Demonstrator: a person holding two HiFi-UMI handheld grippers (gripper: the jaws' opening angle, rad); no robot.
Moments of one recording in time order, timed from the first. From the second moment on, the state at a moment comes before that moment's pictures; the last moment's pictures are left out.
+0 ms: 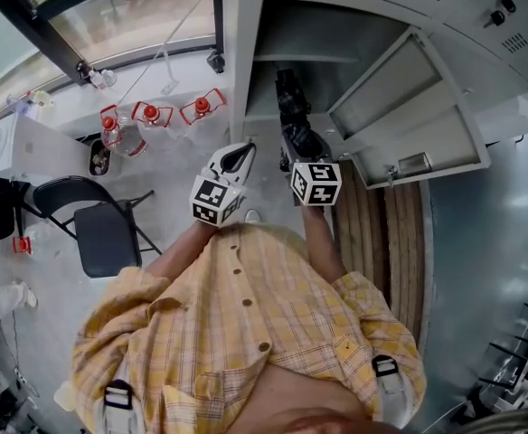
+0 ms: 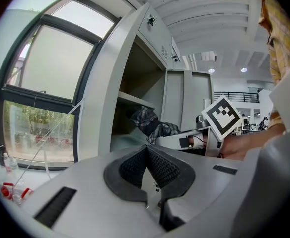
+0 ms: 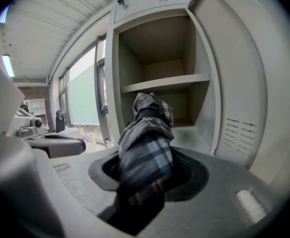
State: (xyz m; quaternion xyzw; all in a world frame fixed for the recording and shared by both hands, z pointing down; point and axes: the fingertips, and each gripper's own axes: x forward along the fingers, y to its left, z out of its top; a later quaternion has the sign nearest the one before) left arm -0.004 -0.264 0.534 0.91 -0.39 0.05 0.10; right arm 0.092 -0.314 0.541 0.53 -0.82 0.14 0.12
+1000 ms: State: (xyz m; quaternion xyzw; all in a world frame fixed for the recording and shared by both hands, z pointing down) left arm -0.014 -0.278 0.533 0.91 -0.40 0.06 0.09; right arm 0.086 -0.390 0.537 0.52 -0.83 0.06 0.20
